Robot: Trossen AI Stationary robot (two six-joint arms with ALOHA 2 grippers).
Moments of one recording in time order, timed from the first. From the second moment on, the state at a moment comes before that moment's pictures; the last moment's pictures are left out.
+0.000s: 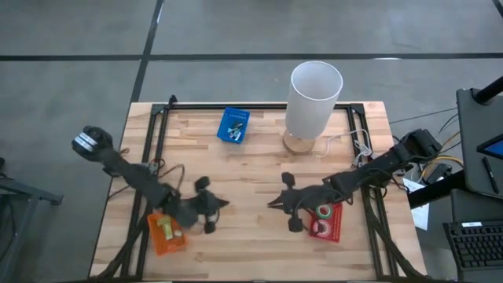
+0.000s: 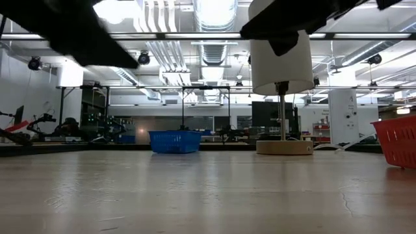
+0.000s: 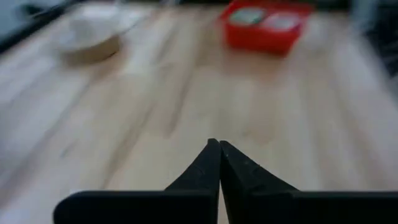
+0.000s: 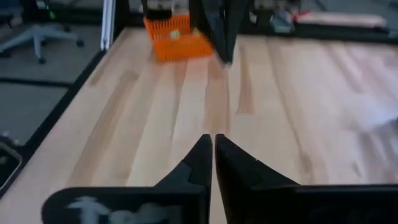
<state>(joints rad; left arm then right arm) -0.61 1.33 0.65 0.08 -0.70 -0.46 0.40 1.49 0.81 0.21 0.27 0.17</state>
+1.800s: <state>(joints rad) 0.01 0.00 0.01 0.02 0.02 -0.07 0.23 0.04 0.02 0.01 0.20 -0.03</state>
